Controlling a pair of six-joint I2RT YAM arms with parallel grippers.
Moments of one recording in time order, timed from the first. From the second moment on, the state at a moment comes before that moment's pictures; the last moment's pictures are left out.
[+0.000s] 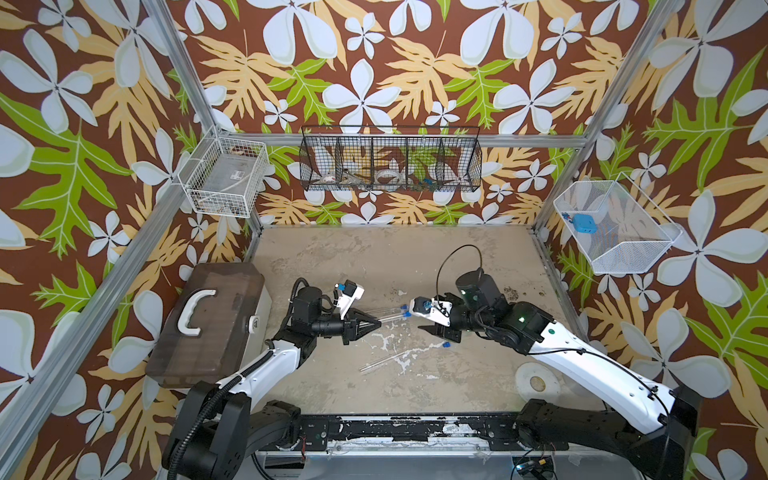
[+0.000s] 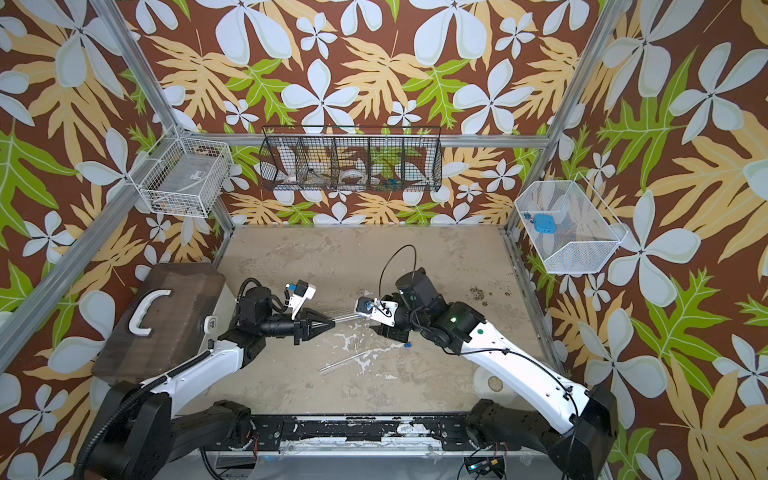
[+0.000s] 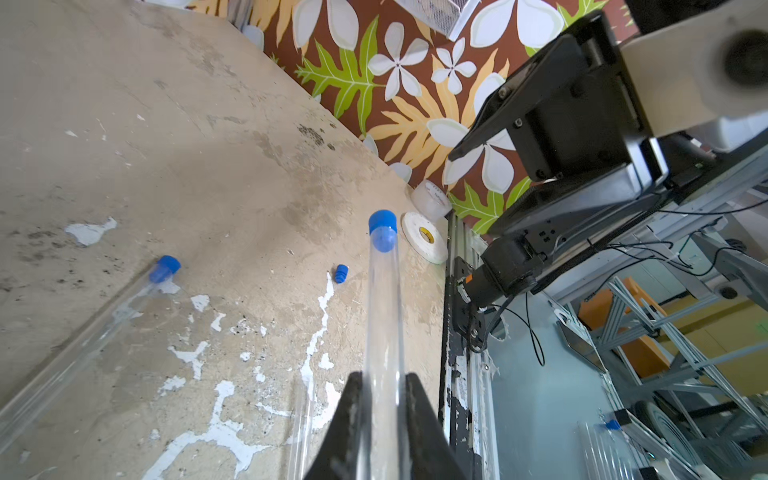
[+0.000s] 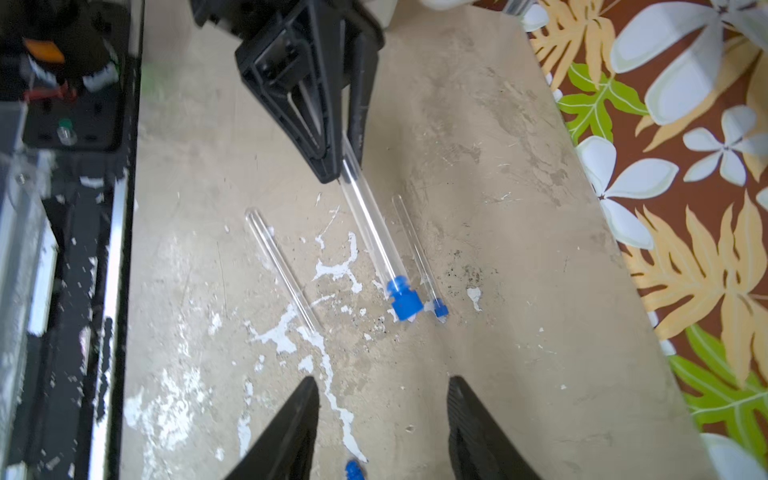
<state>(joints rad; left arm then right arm) -0.27 1.16 0.47 0.33 1.07 -0.28 0.70 1.15 1.03 -0.56 -0.30 -0.52</state>
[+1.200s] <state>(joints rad) -0.17 1.08 0.39 0.67 1.06 -0.55 0.51 1.49 1.17 -0.19 -0.83 0.47</state>
